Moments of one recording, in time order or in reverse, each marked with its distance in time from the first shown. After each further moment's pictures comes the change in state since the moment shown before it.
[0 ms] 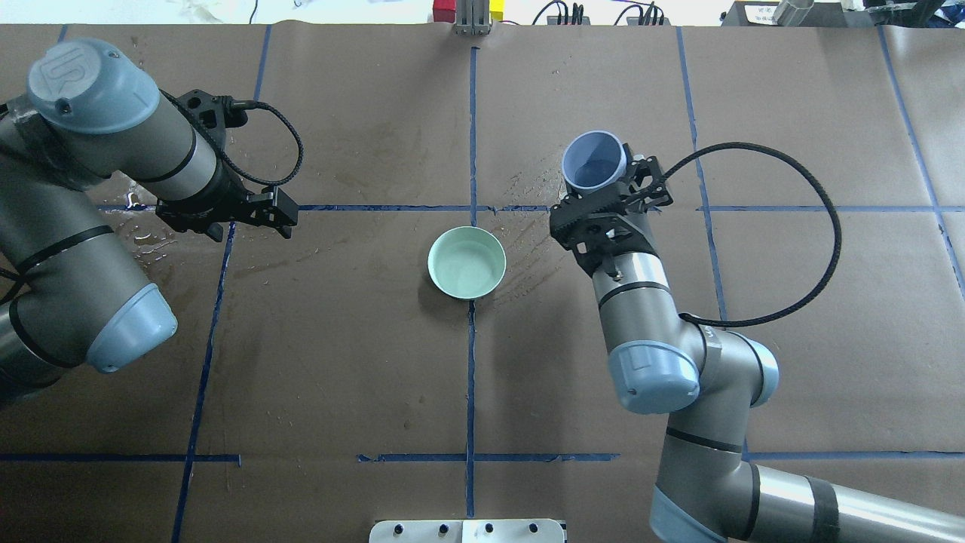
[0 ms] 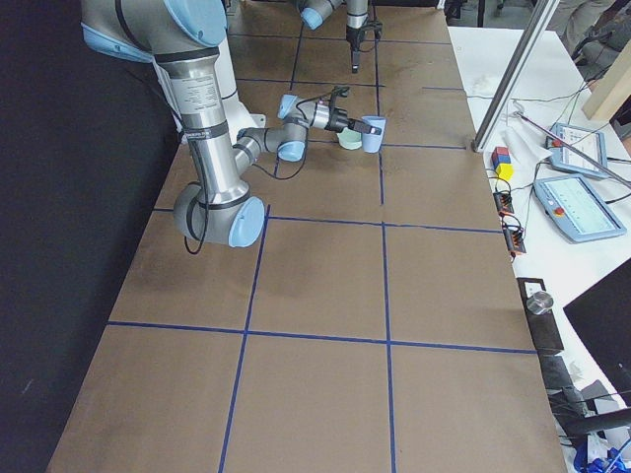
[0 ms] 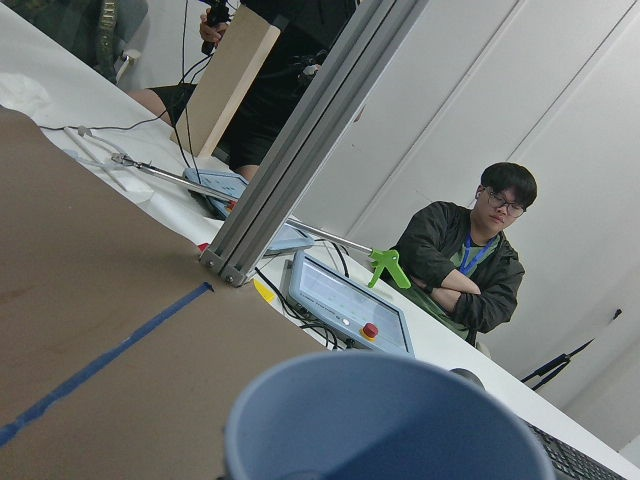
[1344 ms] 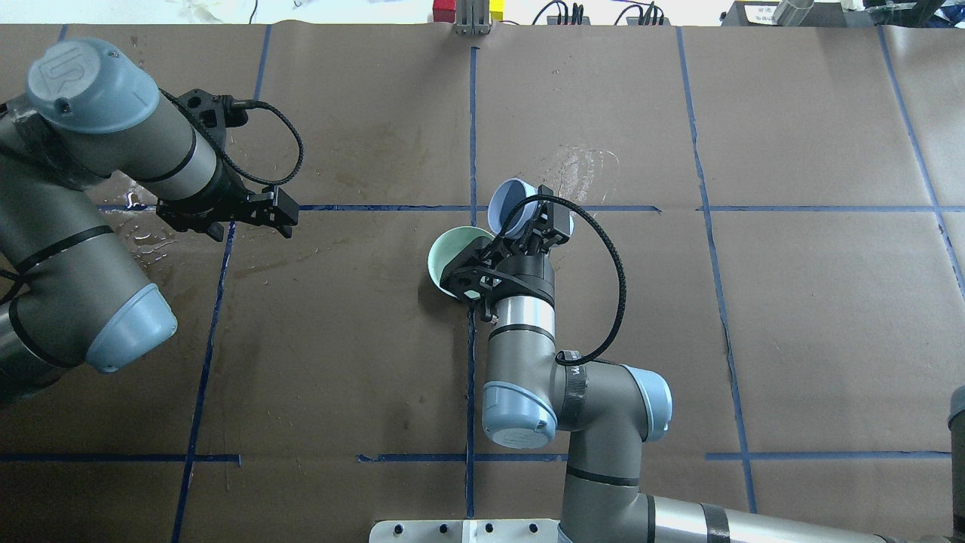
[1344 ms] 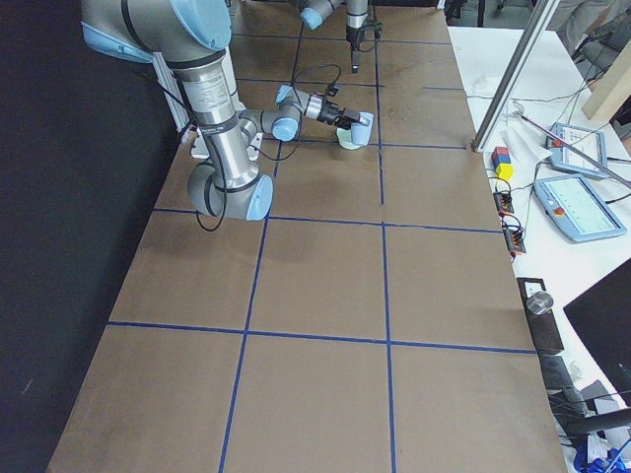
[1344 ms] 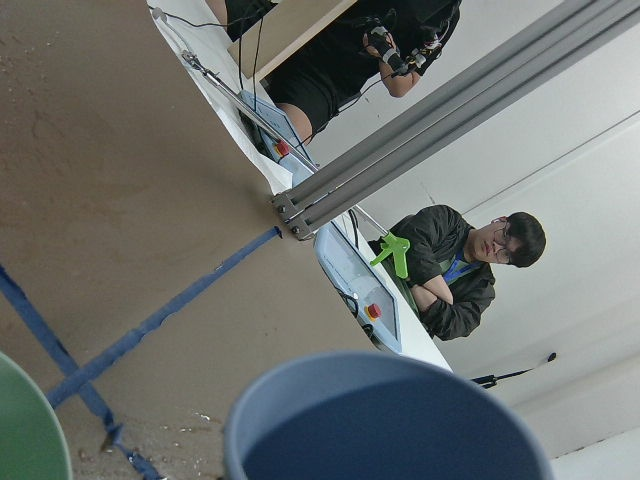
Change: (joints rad) left arm 0.000 0.000 -0.001 -0.001 0.000 0.000; right arm -0.100 0.198 -0.172 -0.345 -0.135 -0.076
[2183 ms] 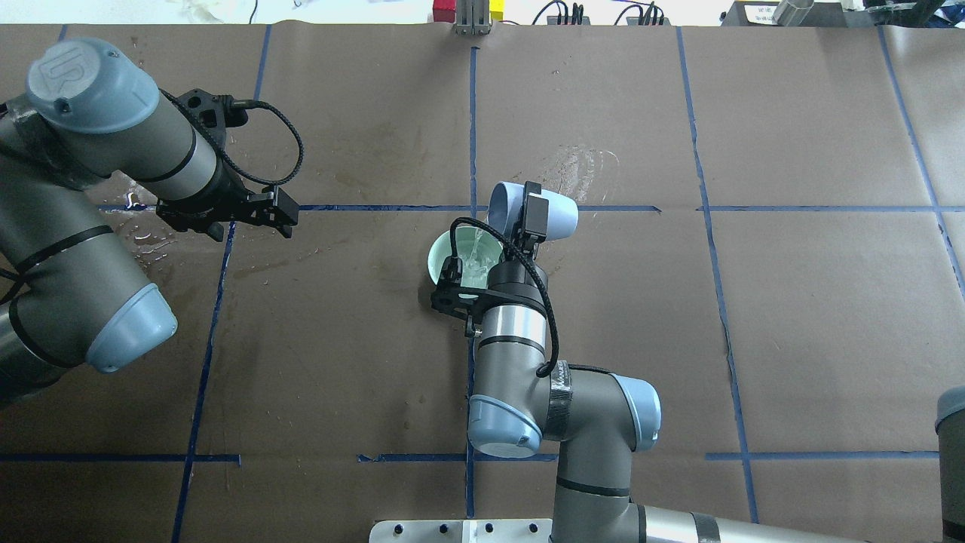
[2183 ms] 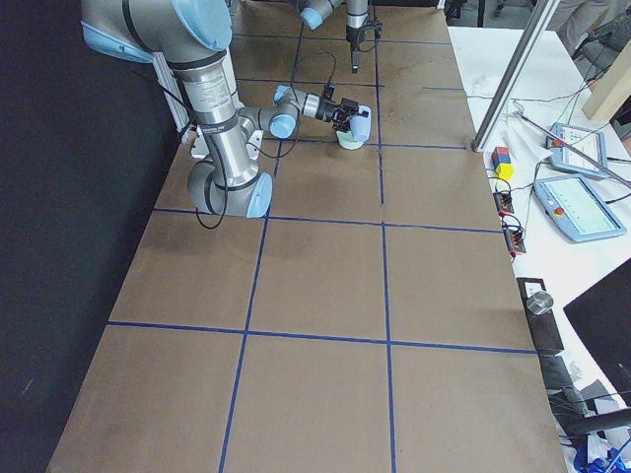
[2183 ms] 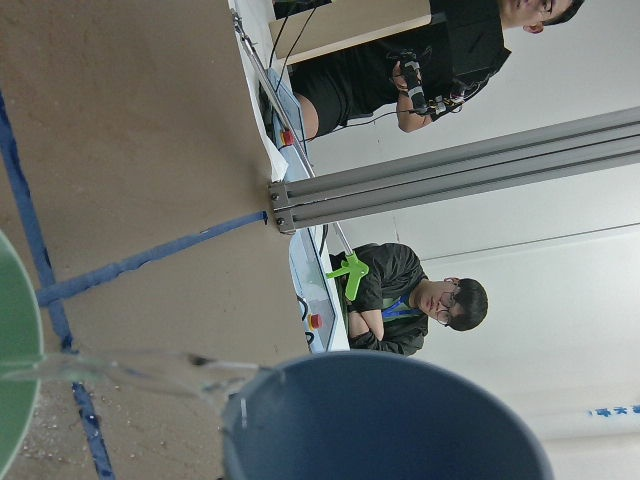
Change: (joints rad) left arm 0.000 0.000 0.000 0.000 0.000 0.000; right arm -0.018 0.012 -0.004 -0.084 -0.090 -0.266
